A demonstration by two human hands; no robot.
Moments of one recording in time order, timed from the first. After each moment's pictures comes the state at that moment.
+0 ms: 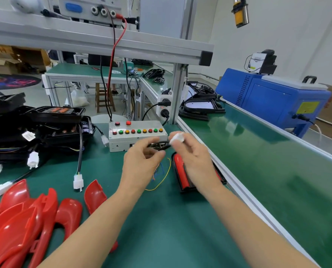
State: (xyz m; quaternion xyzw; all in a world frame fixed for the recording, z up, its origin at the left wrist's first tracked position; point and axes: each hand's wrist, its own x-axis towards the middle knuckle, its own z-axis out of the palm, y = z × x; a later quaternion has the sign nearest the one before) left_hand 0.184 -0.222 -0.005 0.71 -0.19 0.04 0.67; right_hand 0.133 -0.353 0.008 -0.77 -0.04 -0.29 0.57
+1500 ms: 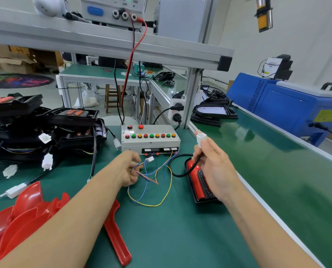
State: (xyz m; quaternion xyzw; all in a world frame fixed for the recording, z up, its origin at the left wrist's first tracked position) left_hand 0.281 -0.185 -0.028 0.65 0.14 -0.33 0.67; right_hand 0.153 -0.368 0.002 -0.65 -0.01 -0.23 0.73
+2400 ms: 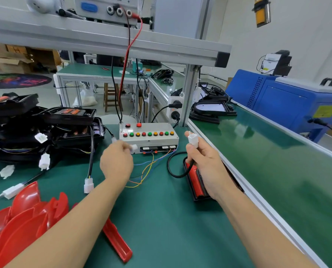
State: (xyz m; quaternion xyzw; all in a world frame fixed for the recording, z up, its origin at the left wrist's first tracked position) left_hand 0.273 -0.186 -0.036 0.90 0.01 0.16 0.41; right_hand 0.155 -0.360 -0.003 -0.73 -0.01 -0.22 0.64
